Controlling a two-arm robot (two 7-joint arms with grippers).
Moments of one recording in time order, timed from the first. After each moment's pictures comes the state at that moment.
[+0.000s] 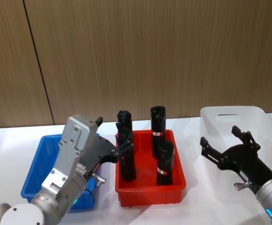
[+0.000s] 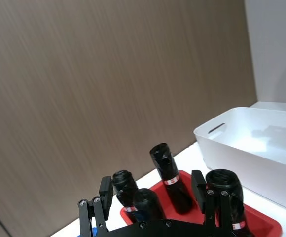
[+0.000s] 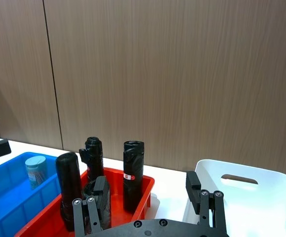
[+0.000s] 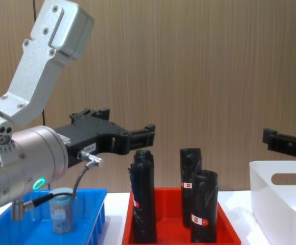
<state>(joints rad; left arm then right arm) -0.25 0.38 0.45 -1.61 -0.22 0.01 -0.08 -0.01 0.34 -0.23 -1.77 0.29 0.03 0.07</state>
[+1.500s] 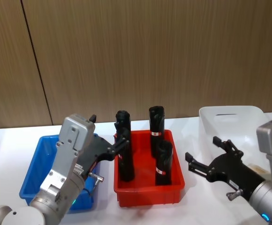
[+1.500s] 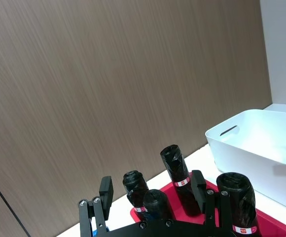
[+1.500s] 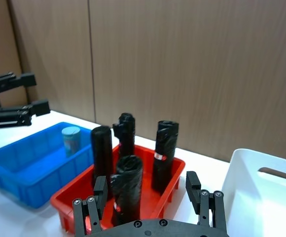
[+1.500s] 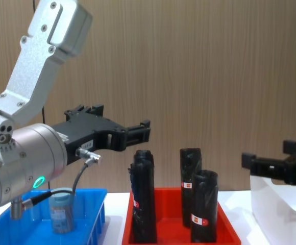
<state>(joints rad) -0.24 0.38 0.45 -1.63 -0.20 0.01 -0.01 0.01 0.36 -0.23 -1.75 0.28 0.12 0.24</state>
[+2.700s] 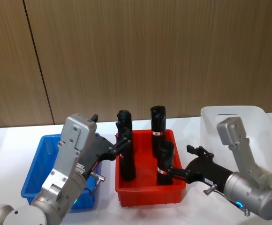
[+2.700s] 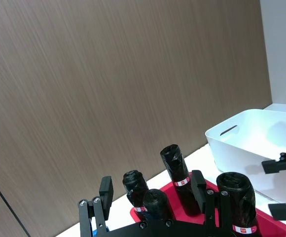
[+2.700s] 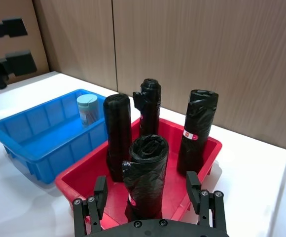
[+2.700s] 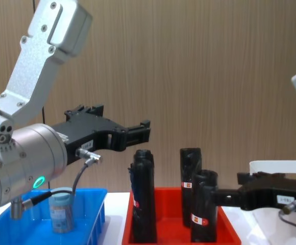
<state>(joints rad) -0.24 0.38 0.45 -1.63 -0.20 0.01 -0.01 0.23 0.26 -0.28 -1.44 0.19 0.19 0.44</state>
